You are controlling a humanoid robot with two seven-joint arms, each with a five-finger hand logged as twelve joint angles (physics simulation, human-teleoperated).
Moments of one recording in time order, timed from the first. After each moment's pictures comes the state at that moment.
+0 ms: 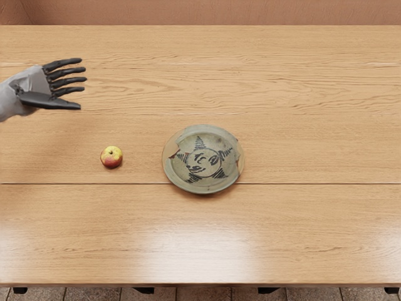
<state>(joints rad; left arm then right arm) -0.55 0.54 -1.31 -0.98 0.64 -0.61 0.21 -0.02 0.00 0.11 0.05 -0.06 0.01 0.03</state>
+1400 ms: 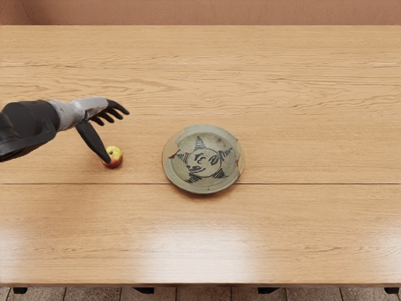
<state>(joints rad) -1.12 0.81 -0.25 -1.63 0.81 -0.01 0.60 -0.01 0.00 0.12 0.05 -0.06 0.01 0.04</state>
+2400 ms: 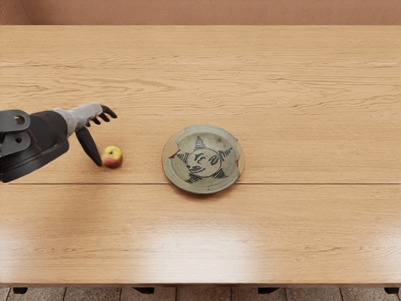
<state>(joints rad) -1.43 0.73 0.27 -1.63 0.74 0.30 0.61 -0.02 0.00 0.12 0.05 -0.06 0.01 0.04</state>
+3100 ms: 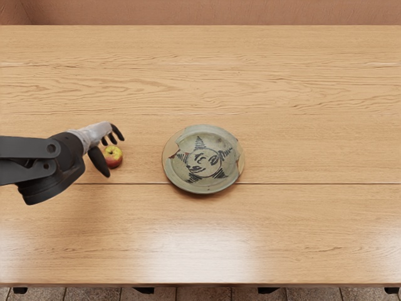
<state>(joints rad) -1.43 0.61 0.42 -1.62 0.73 0.45 0.61 -0.02 0.00 0.12 0.05 -0.06 0.00 0.04</state>
